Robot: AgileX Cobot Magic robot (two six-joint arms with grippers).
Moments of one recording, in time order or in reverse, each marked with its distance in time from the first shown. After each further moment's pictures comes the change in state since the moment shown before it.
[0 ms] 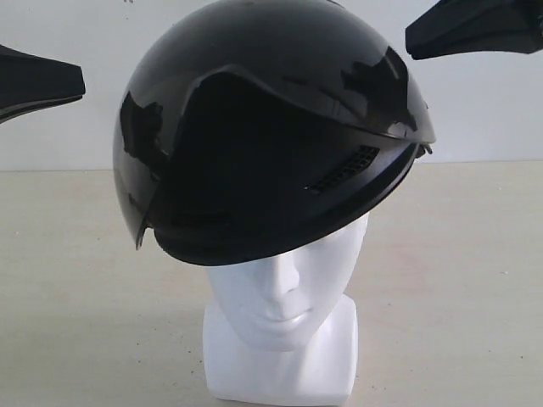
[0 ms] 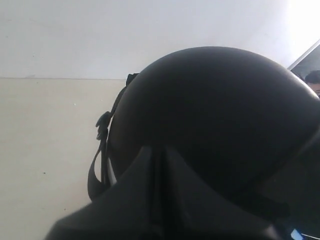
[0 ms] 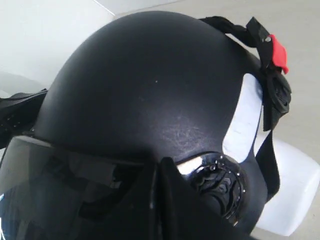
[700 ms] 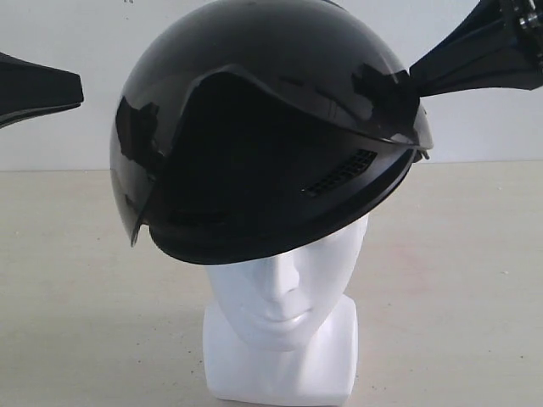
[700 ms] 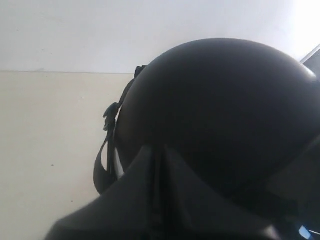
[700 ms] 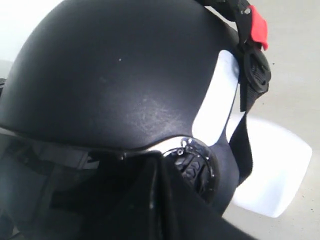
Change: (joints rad) left arm 0.000 -0.005 0.000 0.035 0.012 -0.026; right arm -0.038 0.019 0.049 0.011 0.046 -0.055
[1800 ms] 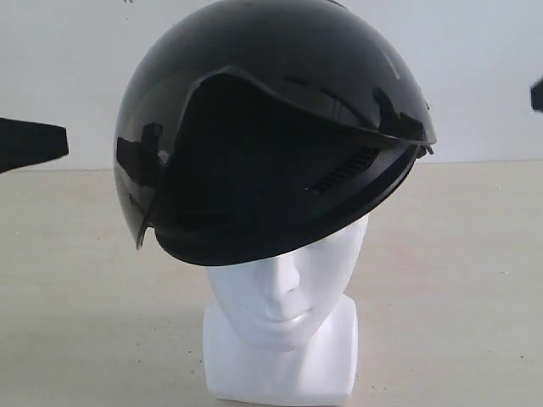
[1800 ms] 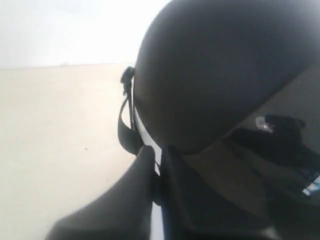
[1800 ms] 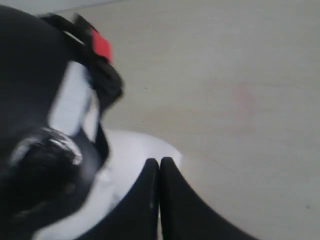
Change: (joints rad) left arm 0.000 -0.150 0.161 0.036 0.081 0.142; right arm -0.068 -0.142 0.026 -0.385 -0.090 0.124
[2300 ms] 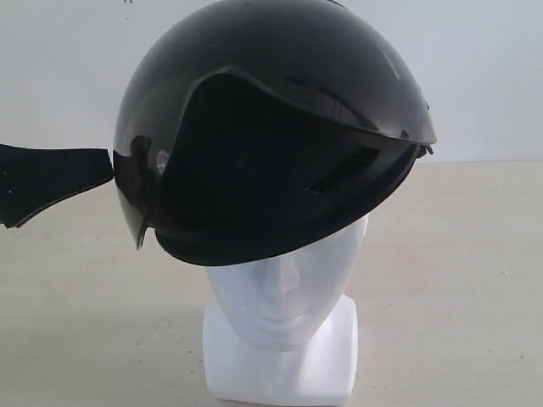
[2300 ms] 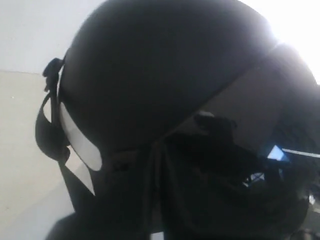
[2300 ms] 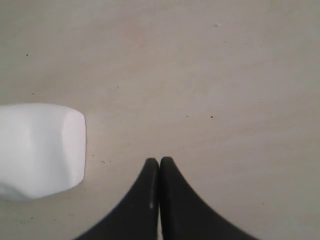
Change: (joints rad) left arm 0.000 0.199 0.160 -0.373 -0.308 0.367; right arm 0.000 -0.149 0.324 -0.333 -0.083 0.312
